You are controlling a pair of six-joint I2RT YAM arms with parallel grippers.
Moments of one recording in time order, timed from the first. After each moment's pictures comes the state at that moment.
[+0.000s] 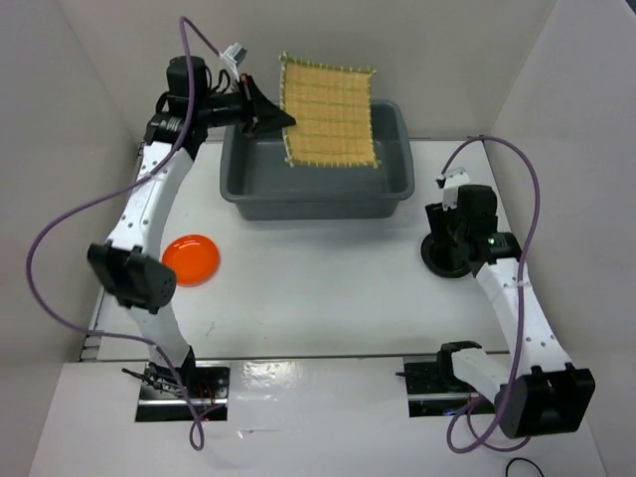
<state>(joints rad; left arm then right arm) -0.19 1.78 2.03 -0.49 0.91 -0.79 0.05 1.04 0.96 -0.60 0.11 -0.25</state>
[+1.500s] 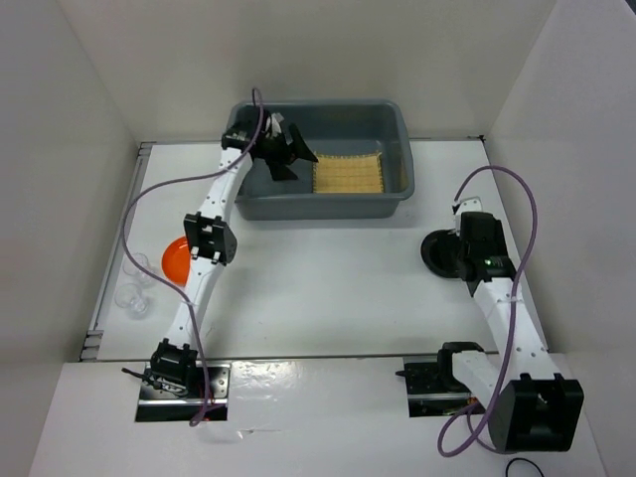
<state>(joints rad) -0.22 2.93 3.09 -0.97 0.70 -0.74 -0.01 0.92 0.68 -0.52 0.38 -0.27</state>
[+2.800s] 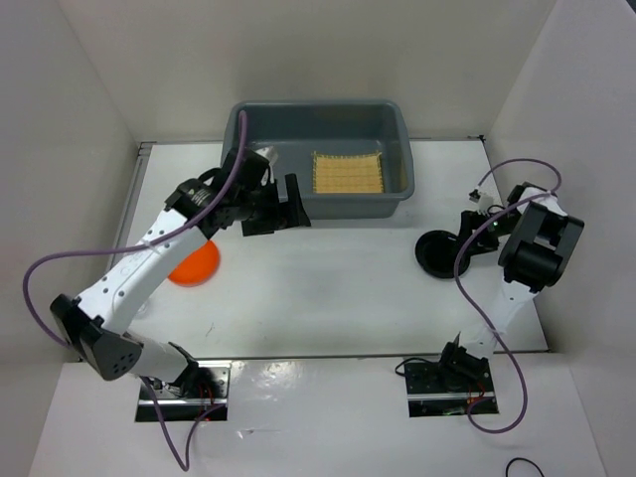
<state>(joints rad) -0.61 1.46 1.60 -0.95 0.06 -0.68 -0.53 2.08 1.44 -1.01 -0.56 -0.69</state>
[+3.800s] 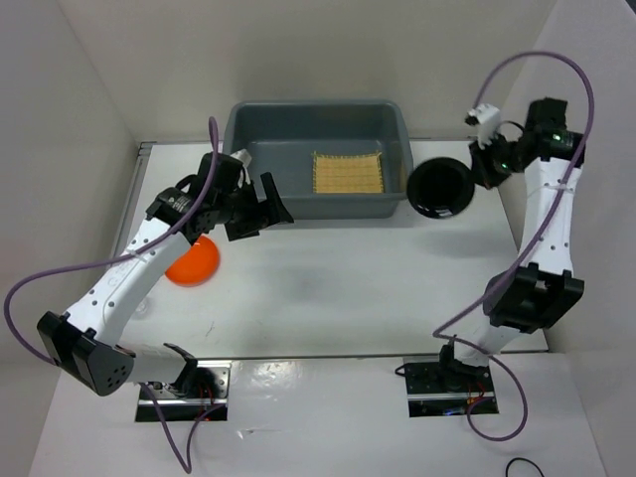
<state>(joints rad) -0.48 1.32 1.42 -0.88 0.13 -0.75 -0.35 1.65 1.86 -1.24 -0.53 -0.81</state>
